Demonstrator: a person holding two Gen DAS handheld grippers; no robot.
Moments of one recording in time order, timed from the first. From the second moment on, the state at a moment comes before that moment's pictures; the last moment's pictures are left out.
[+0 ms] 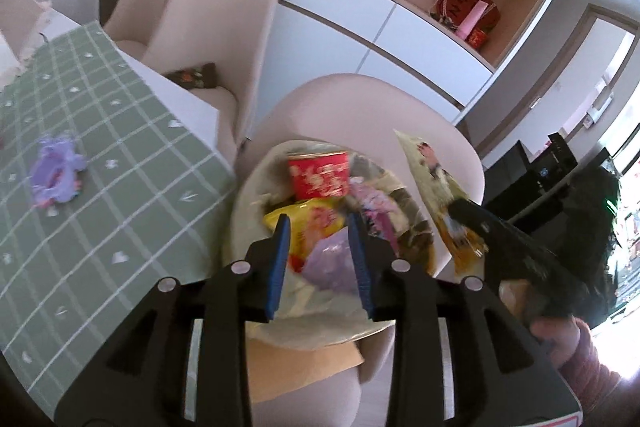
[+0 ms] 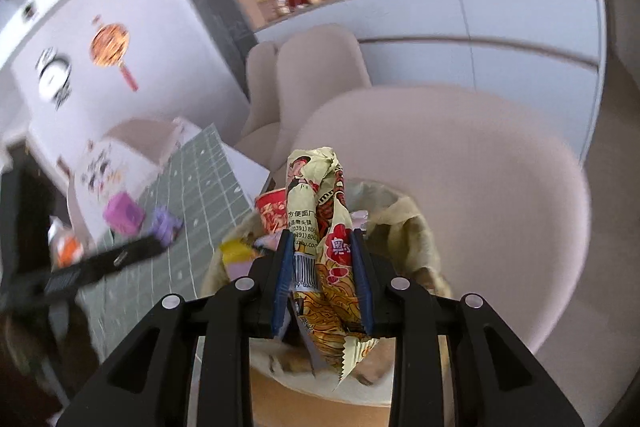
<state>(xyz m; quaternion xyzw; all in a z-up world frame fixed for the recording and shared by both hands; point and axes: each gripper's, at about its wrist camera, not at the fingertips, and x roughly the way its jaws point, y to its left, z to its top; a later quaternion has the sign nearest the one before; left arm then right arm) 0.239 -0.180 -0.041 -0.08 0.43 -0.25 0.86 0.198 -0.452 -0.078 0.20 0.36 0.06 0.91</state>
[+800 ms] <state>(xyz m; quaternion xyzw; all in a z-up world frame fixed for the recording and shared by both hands) 0.222 0.002 -0.032 -0.04 0.40 -0.21 0.89 0.227 -0.374 -0.120 0.13 0.45 -0.10 0.88</state>
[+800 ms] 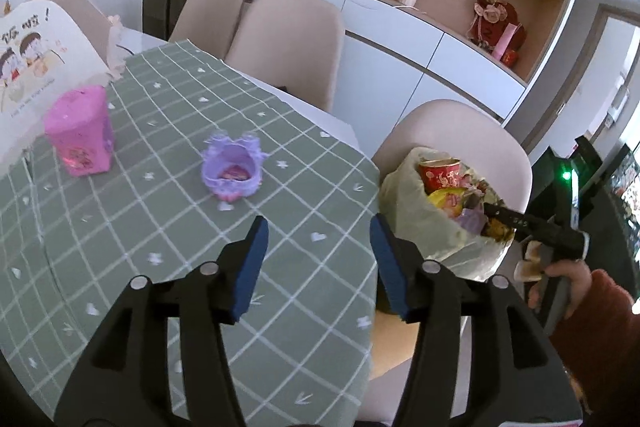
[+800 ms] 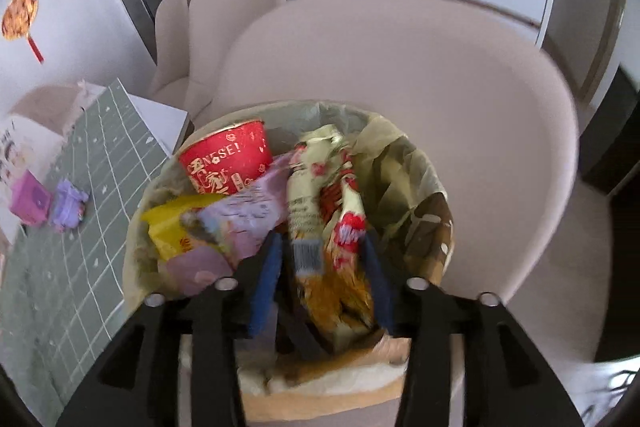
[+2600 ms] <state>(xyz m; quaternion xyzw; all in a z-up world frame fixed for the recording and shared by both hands) -0.091 -0.095 0.014 0.04 0.27 0.02 0.96 -0.088 -0.299 -0.007 0.01 0.27 0.13 0.95</state>
